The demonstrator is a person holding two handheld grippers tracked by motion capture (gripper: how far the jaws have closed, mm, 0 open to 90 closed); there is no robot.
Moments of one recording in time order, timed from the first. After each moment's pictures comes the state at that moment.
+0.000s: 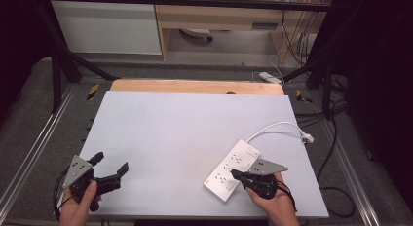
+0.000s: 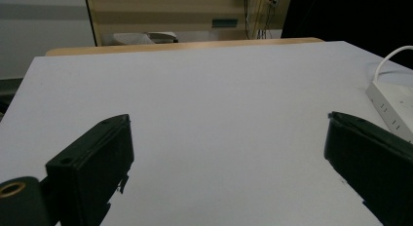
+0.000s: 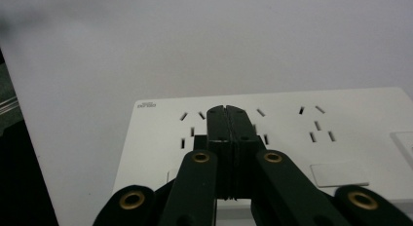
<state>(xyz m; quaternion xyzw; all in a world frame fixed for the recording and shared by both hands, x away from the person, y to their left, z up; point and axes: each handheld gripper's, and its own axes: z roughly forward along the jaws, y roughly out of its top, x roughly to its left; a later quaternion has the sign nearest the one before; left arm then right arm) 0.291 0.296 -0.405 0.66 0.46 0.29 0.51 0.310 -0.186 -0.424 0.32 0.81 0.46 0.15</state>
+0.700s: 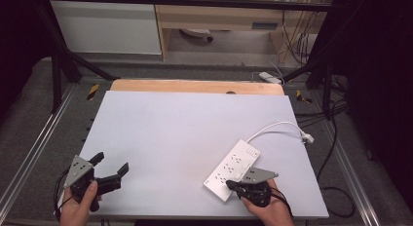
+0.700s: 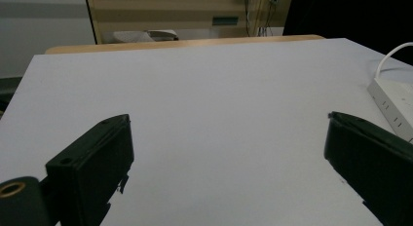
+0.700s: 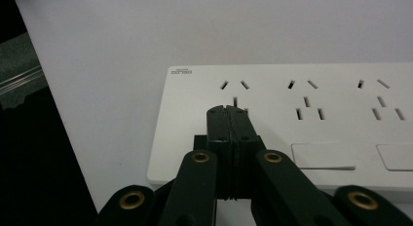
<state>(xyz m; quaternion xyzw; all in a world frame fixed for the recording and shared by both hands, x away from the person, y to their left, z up) 0.291 0.295 -0.406 0.67 0.46 0.29 0.51 0.297 -0.172 -0.436 0.30 0.84 0.43 0.12</state>
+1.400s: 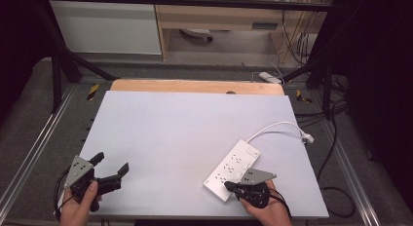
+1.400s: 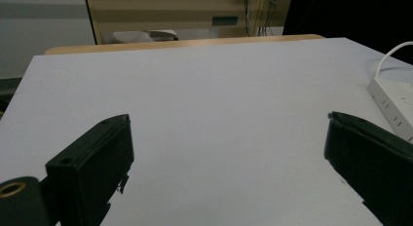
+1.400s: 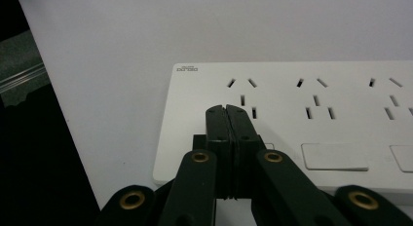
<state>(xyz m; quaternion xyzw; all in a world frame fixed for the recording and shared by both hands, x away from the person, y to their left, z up) 0.291 0.294 -0.406 0.67 0.45 0.29 0.51 0.296 -0.169 -0.438 0.30 0.84 0.43 0.12</state>
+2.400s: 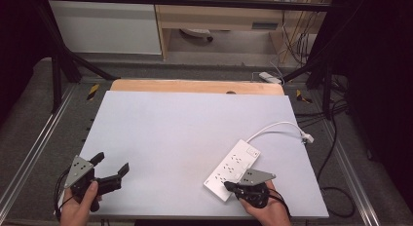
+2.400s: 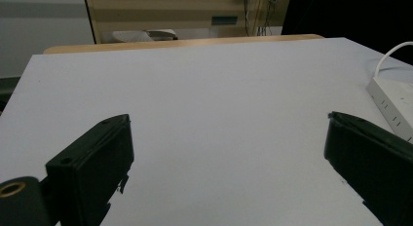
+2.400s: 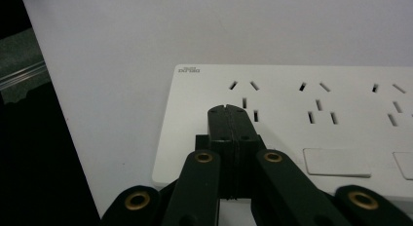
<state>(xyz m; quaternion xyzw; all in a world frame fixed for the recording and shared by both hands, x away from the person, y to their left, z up) 0.291 0.294 -0.407 0.67 0.46 0.29 0.51 0.297 -0.168 -0.439 0.29 0.84 0.44 0.12</state>
